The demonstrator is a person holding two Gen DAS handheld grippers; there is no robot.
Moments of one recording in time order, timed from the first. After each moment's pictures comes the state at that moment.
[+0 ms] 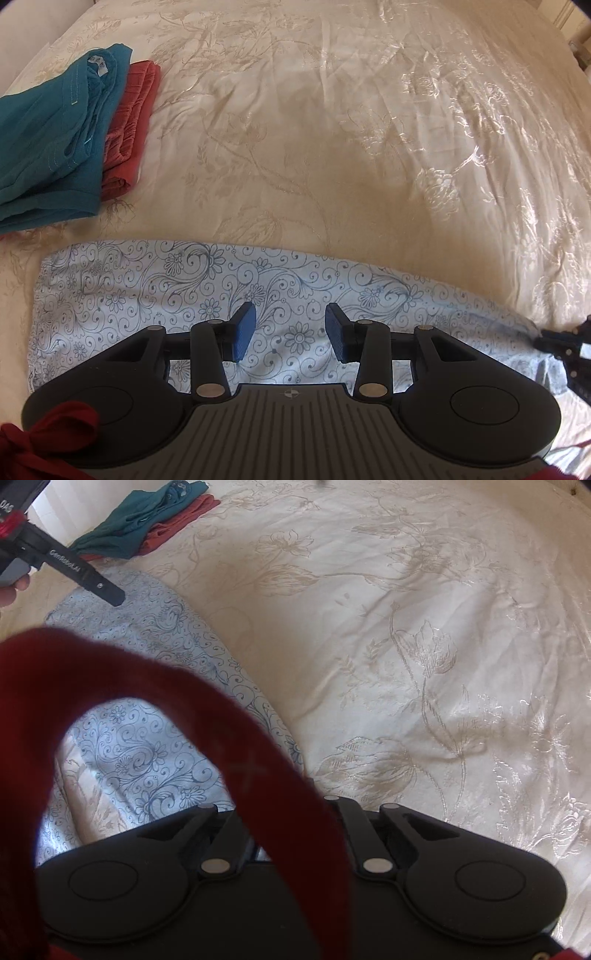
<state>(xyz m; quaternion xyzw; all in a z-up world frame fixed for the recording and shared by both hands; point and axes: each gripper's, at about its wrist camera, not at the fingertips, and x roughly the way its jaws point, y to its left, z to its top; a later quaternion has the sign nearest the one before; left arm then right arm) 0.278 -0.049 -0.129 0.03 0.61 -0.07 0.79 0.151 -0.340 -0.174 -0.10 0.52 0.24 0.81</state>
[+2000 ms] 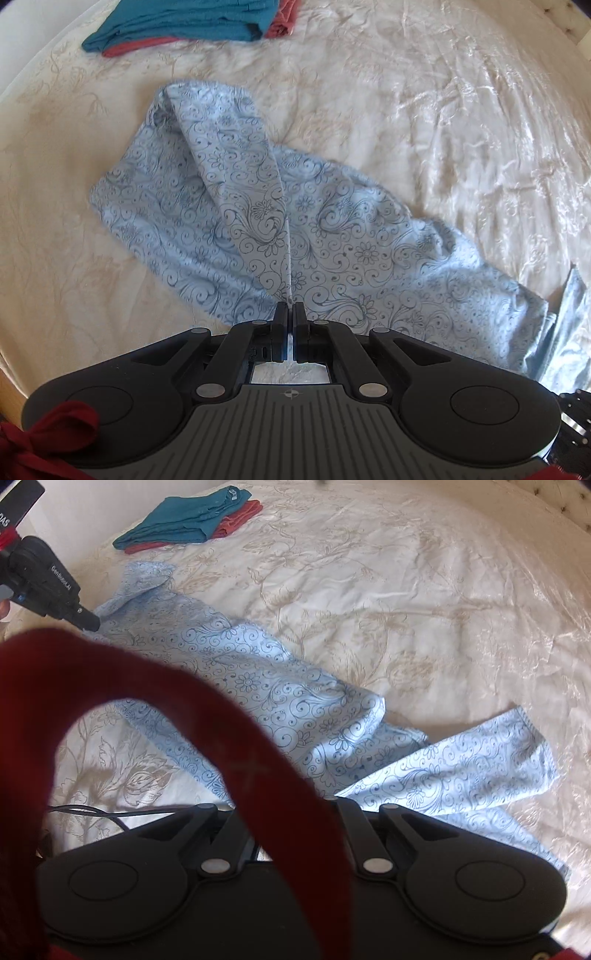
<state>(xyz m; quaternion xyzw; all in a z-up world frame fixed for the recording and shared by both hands) 0.057 0.039 -0.106 -0.03 0.63 0.01 0.77 -0.082 -0.241 -0.156 -0.03 0.52 0.13 0.84</state>
